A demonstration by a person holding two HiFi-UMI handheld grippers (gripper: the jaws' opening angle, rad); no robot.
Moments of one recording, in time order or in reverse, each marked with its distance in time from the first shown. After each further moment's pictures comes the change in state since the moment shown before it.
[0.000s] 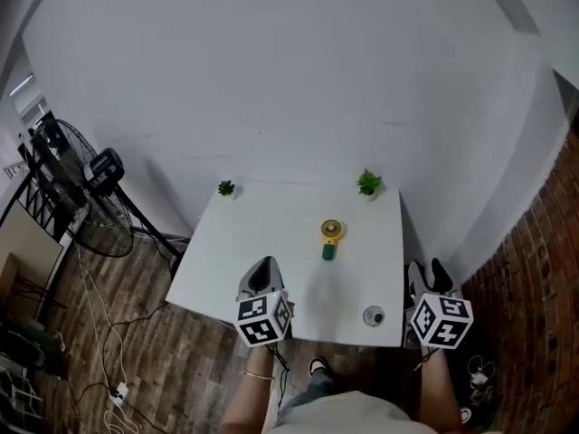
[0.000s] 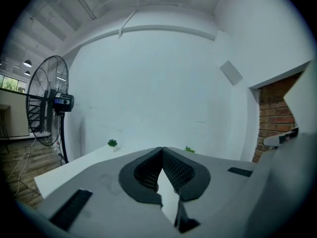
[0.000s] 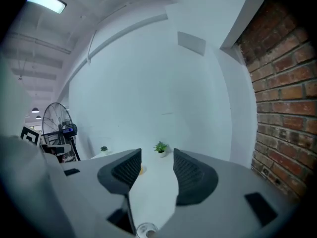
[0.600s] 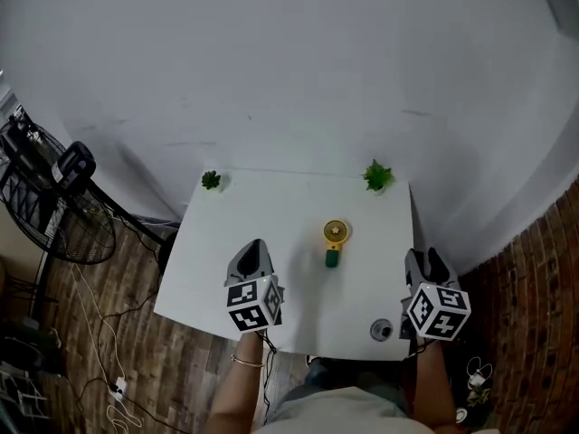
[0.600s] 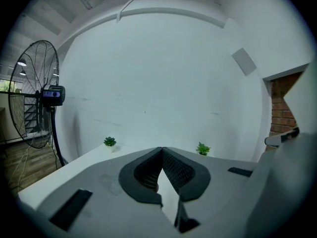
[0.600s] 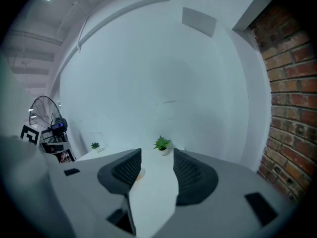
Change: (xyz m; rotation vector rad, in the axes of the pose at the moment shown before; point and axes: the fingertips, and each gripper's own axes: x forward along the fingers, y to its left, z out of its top) left arm 0.113 0.053 -0.005 0.006 0.087 0.006; right arm 0.114 0.016 -0.004 0.011 0.102 -0.035
